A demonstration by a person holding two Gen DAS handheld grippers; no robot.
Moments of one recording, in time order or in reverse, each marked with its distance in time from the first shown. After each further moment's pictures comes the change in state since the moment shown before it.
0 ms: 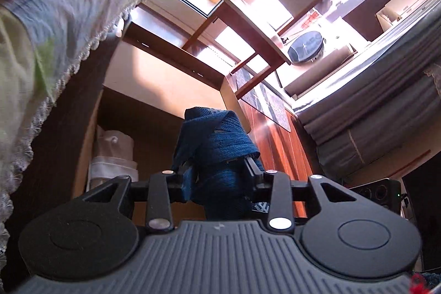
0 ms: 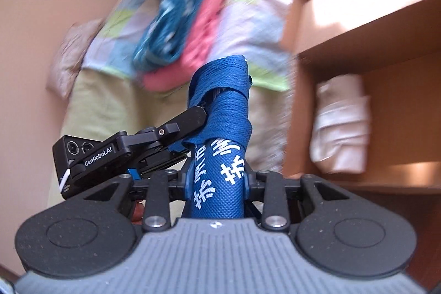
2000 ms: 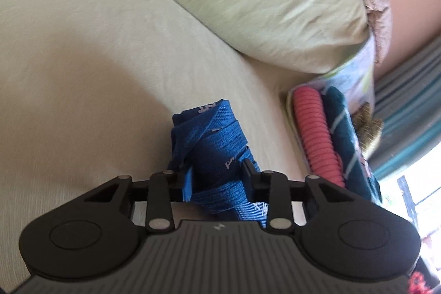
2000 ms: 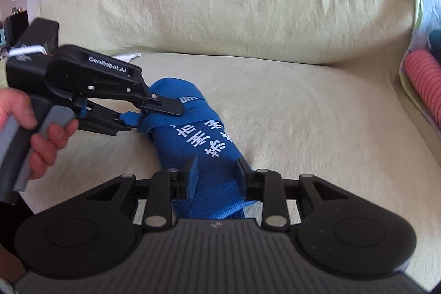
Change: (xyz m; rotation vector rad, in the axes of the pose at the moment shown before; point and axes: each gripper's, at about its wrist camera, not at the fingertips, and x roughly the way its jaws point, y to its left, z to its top) left arm -0.431 0.226 -0.221 -0.705 -0.993 0.539; right arm 0.334 0.330 -0.196 -1.353 0.489 0.364
